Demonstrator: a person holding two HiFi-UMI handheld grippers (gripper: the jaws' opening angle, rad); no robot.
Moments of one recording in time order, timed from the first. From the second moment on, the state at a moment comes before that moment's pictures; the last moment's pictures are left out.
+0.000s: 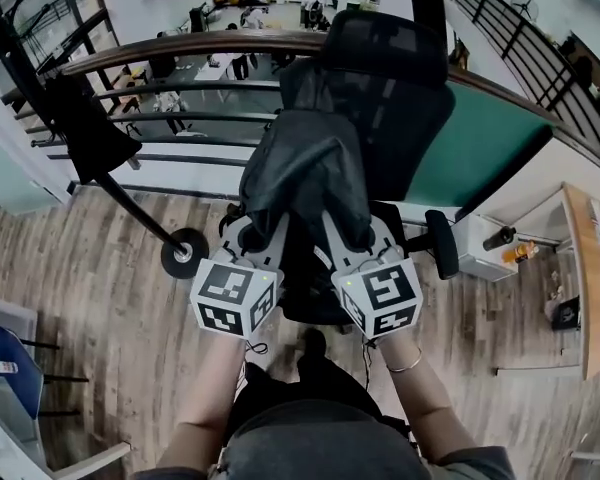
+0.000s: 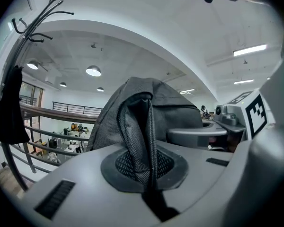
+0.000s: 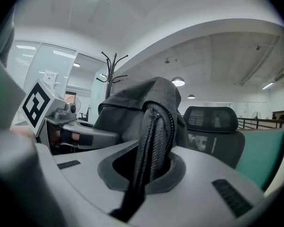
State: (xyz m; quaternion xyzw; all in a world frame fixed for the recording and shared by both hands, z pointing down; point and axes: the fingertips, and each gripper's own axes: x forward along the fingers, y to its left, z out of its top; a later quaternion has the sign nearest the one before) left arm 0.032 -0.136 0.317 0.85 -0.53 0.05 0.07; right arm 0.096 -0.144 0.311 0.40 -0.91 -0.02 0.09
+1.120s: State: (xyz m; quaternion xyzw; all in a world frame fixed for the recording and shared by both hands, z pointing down) left arm 0.172 -0.261 0.443 0.86 -0.47 0.10 0.17; right arm 0.239 -0.265 0.438 0.45 -0.88 0.10 0.13
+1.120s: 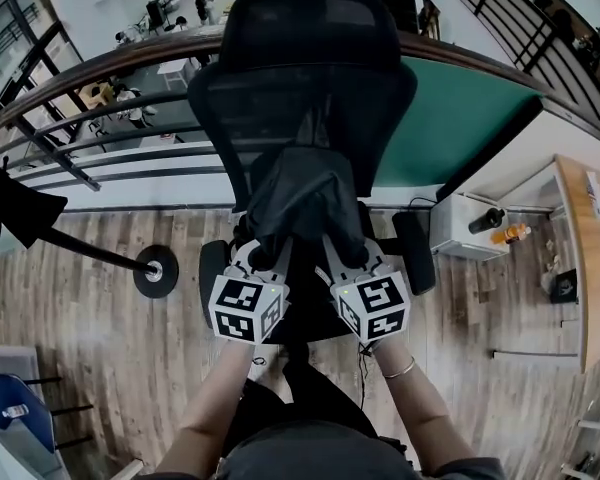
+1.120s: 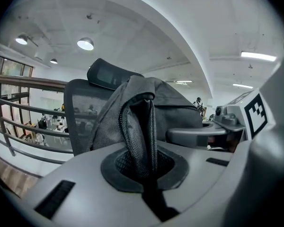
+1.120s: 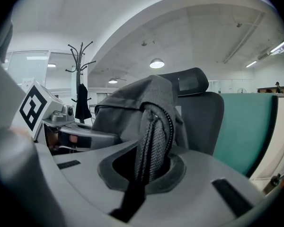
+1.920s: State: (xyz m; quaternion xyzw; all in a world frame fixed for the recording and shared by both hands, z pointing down) left arm 0.170 -0.305 0.550 0.84 -0.48 0.14 0.22; right arm 0.239 -0.312 0.547 0.44 -0.86 0.19 0.16
